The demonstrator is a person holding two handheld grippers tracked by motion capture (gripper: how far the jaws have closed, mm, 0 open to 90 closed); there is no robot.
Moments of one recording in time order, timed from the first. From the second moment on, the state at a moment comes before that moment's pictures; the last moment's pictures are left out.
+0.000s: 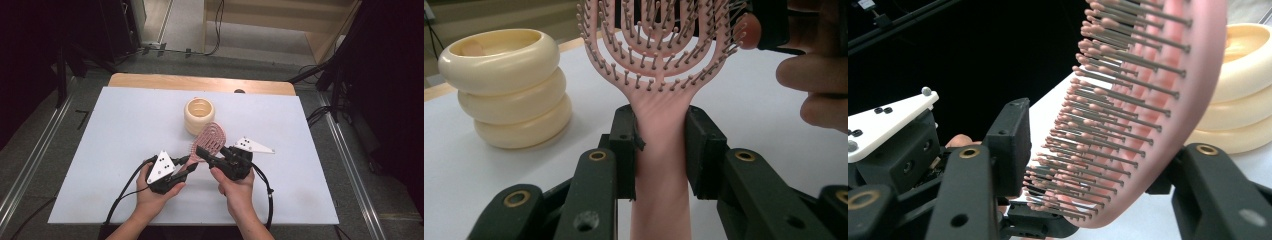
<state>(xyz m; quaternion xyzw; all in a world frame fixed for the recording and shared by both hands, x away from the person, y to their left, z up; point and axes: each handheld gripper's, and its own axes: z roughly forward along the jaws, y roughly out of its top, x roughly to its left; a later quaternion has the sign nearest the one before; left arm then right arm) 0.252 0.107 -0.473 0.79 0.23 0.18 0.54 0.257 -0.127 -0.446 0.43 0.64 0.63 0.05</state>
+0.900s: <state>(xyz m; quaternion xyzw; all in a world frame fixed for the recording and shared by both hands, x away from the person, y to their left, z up) 0.258 0.123 -0.474 0.77 0.26 0.13 0.57 0.252 -0.141 -0.440 0.40 0.64 0.65 0.06</state>
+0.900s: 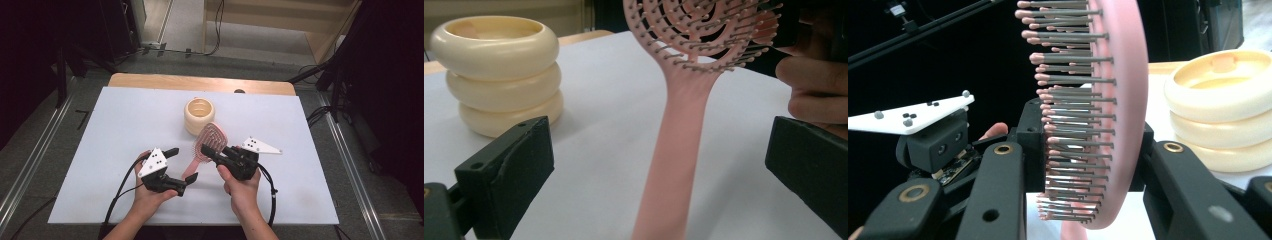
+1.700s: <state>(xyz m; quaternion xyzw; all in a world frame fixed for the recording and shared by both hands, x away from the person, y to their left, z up) 0.255 0.182 -0.482 0.76 0.29 0.18 0.55 0.251 -0.151 -0.435 0.39 0.64 0.65 0.08</state>
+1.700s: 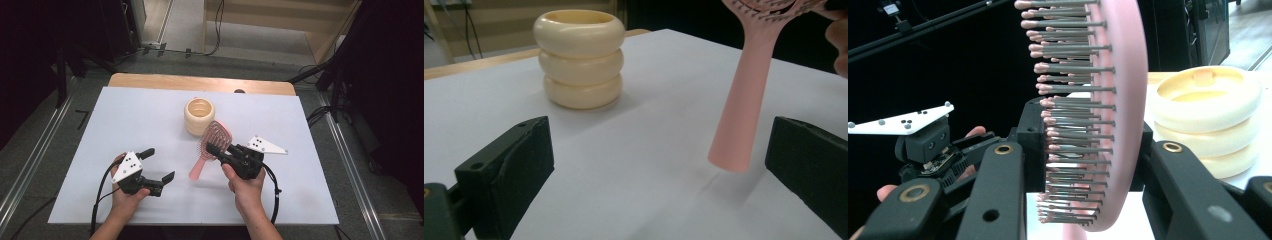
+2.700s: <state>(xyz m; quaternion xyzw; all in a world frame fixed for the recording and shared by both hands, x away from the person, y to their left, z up) 0.243 0.255 -0.484 0.74 0.33 0.22 0.54 0.257 -0.173 -0.420 0.39 0.65 0.63 0.14</state>
